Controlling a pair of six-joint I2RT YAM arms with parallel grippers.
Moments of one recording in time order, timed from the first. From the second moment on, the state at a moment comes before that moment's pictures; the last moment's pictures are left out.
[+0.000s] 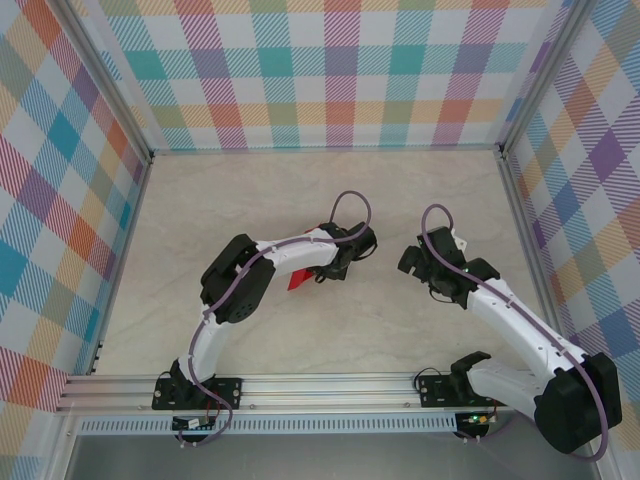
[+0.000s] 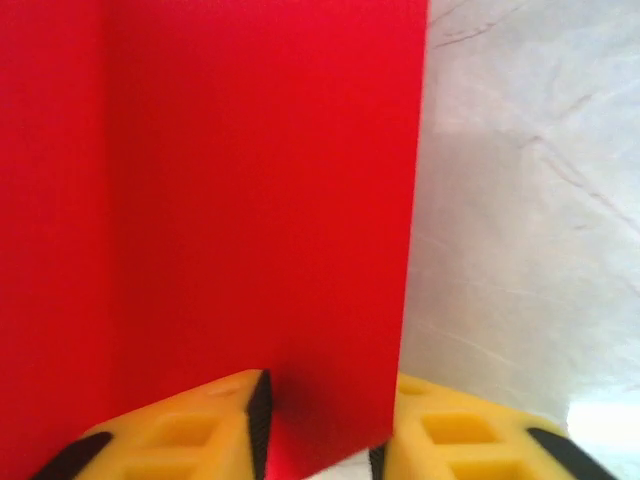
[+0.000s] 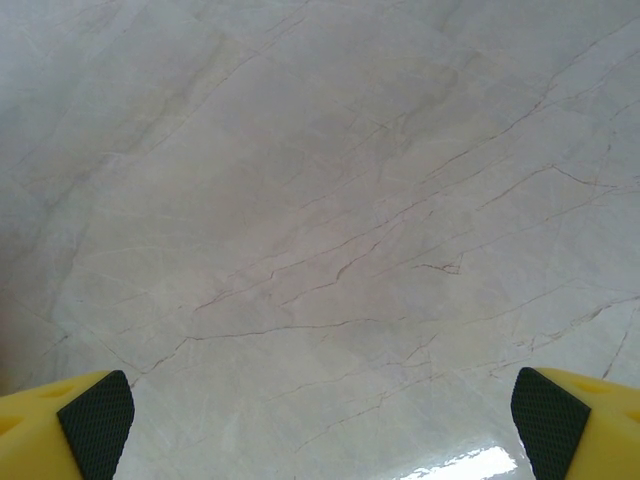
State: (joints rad) left arm -0.88 2.16 1.61 -0.92 -0.42 -0.64; right arm 0.44 1.05 0.73 -0.71 0.24 0.84
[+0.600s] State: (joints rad) left arm -0.71 1.48 1.19 -0.60 -0.01 -0.67; right arm 0.43 1.21 0.74 -0.52 -0.18 0.73
